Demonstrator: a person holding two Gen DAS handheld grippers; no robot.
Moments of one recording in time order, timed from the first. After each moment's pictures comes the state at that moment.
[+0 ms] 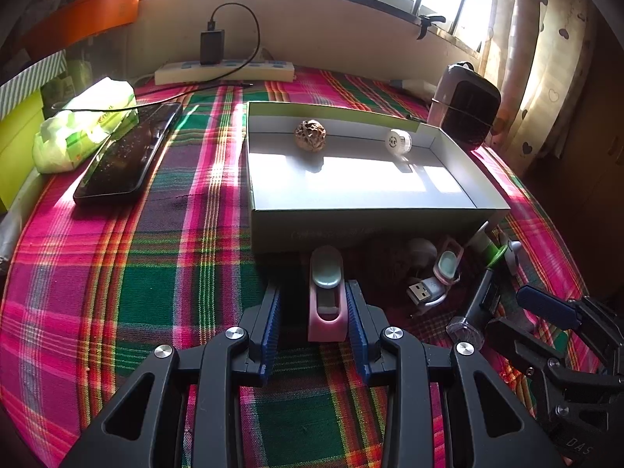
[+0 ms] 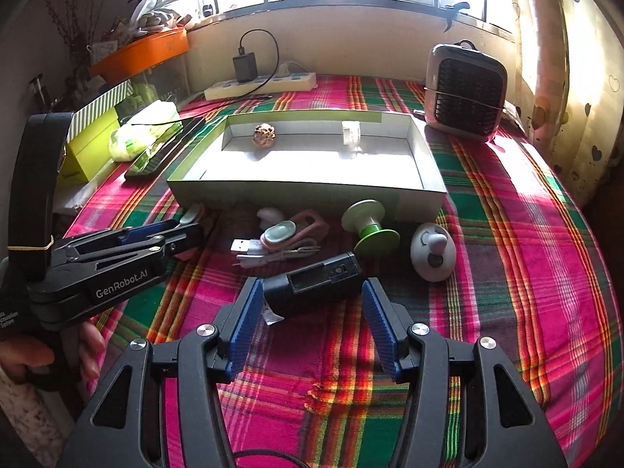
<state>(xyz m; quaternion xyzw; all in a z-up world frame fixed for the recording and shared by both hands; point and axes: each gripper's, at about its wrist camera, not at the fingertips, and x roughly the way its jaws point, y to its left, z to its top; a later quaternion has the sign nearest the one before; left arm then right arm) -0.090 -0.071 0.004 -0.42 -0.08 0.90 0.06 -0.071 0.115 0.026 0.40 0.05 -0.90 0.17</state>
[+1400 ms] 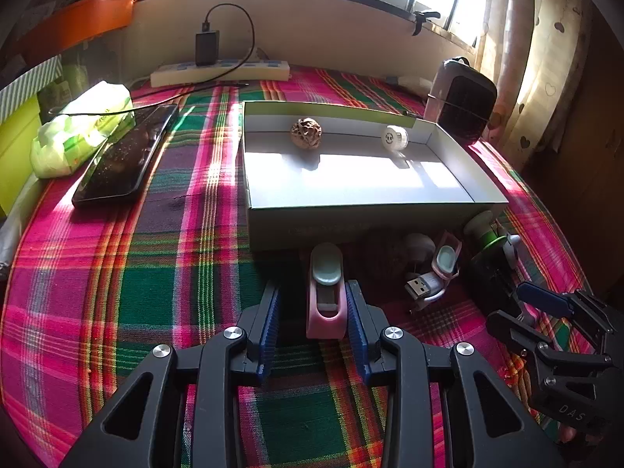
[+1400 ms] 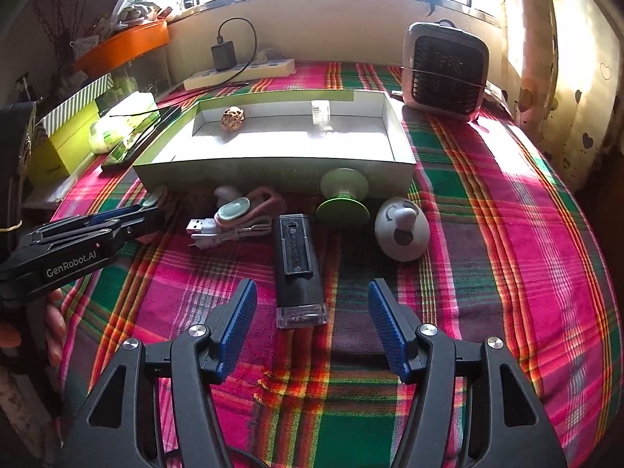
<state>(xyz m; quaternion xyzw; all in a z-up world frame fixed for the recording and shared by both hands) -0.088 -0.068 0.004 -0.42 -0.07 0.90 0.07 -0.080 0.143 0.009 0.42 0.06 -0.89 0.16</state>
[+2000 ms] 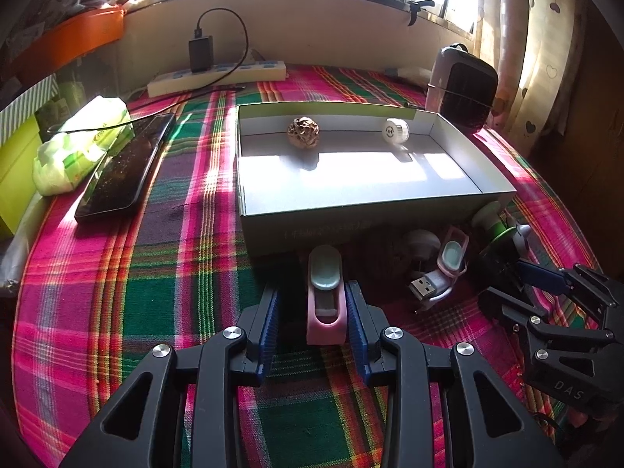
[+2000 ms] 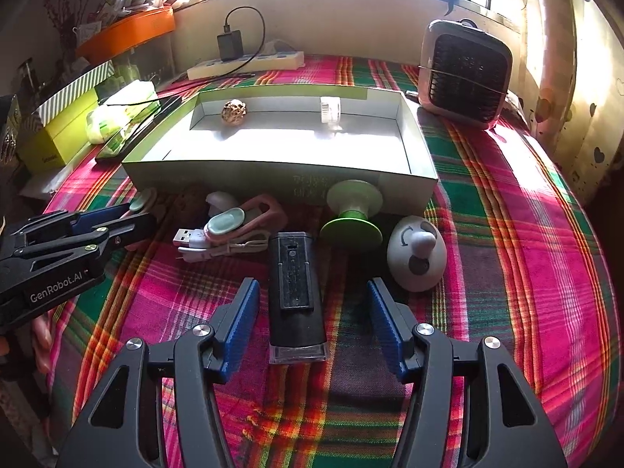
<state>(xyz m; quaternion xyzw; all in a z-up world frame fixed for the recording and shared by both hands) -0.093 -0.060 0.004 -0.42 -0.03 0.90 0.06 -0.096 0.139 0.001 0.43 0.07 -0.89 0.16</state>
